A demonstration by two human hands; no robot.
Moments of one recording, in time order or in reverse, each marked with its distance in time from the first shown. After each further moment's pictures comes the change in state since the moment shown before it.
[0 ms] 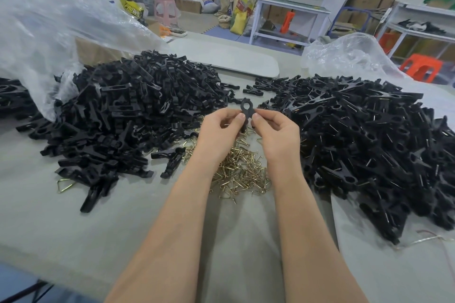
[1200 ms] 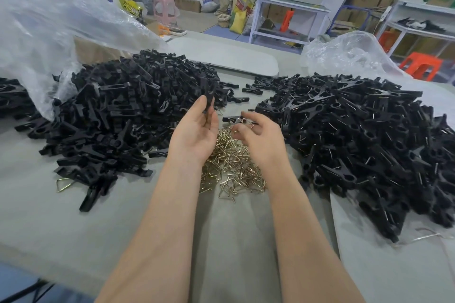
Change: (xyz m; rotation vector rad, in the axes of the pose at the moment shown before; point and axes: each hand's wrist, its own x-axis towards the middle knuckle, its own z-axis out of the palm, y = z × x) left_hand 0.007 0.012 -0.024 -1.128 0.192 -0.441; right_hand -0.001 0.011 0.008 -0.209 -0.222 0.029
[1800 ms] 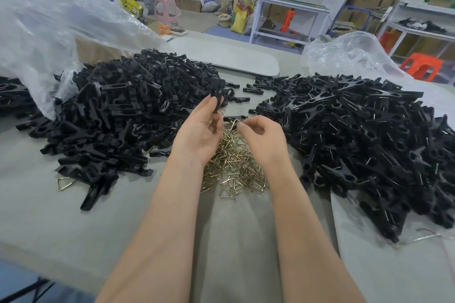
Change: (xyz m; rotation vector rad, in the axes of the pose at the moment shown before) left_hand -0.001 -0.005 -0.001 0.184 -0.038 0.029; right_hand -0.001 -0.004 -0.003 -0.242 0.069 -0.012
